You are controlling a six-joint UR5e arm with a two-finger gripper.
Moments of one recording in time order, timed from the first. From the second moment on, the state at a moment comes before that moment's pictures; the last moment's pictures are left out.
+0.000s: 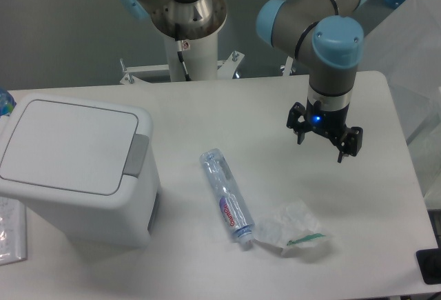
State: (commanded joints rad) arm 2.71 -1.87 -1.68 -0.96 1.54 1.31
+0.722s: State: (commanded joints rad) arm 2.69 -1.87 -1.69 -0.96 1.49 1.29
